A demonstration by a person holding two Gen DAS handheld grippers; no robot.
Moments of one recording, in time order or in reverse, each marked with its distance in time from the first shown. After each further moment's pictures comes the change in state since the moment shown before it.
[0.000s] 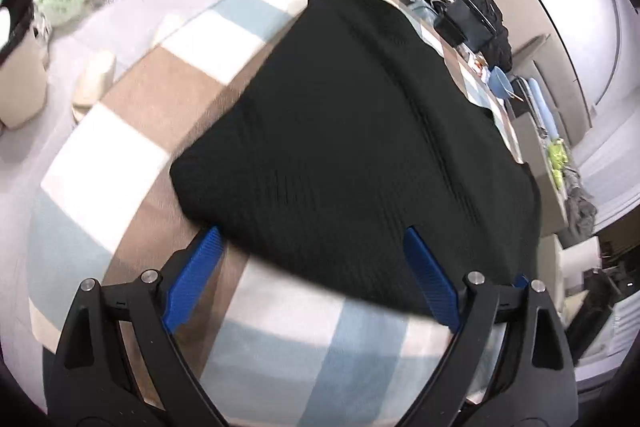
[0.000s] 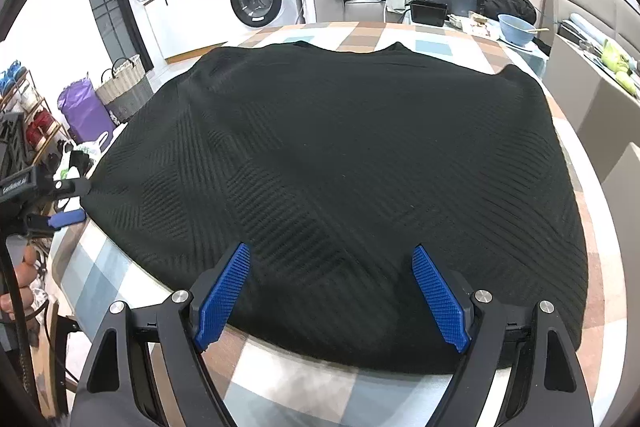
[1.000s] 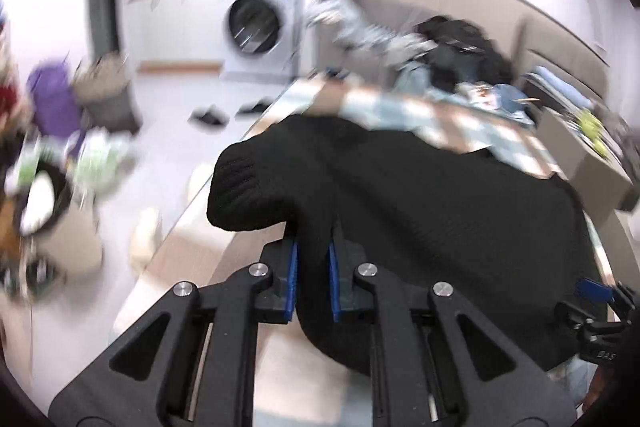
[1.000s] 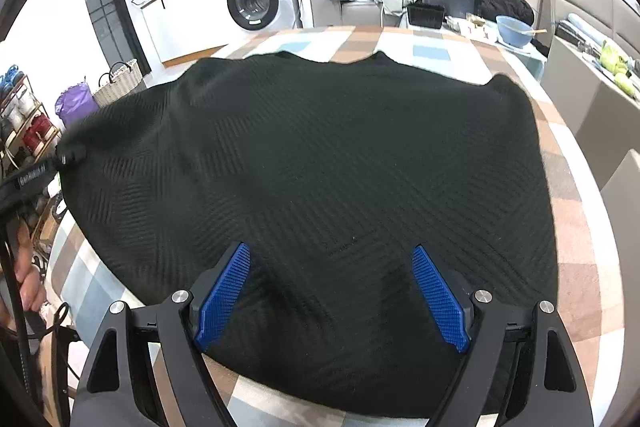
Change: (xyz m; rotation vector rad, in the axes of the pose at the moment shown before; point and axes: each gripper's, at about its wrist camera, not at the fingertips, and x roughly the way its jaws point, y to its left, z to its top) left arm -0.050 -0.095 0.005 0.396 -0.427 0.188; right arm -0.006 -0.001 0.009 0.014 -0.019 -0.004
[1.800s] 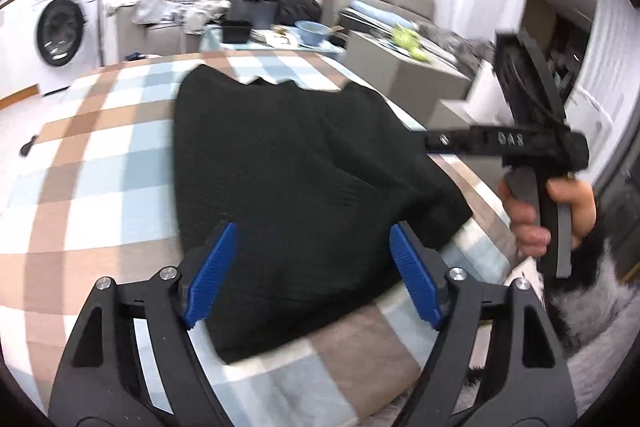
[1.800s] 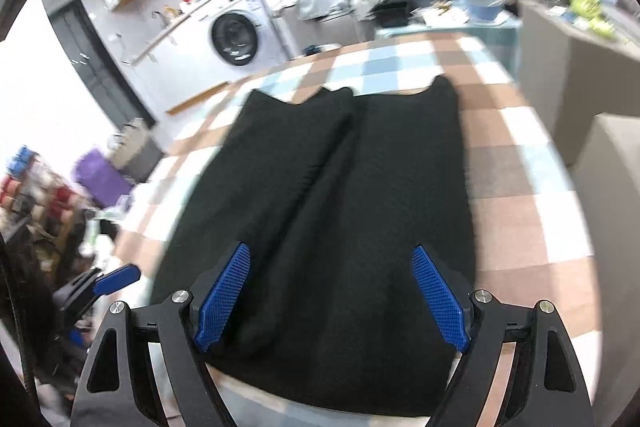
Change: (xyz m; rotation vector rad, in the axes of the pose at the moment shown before) left arm -0.020 -0.104 -0.049 0.257 0.155 -0.590; right arm -0.031 -0.092 0.027 0.225 -0.020 0.160
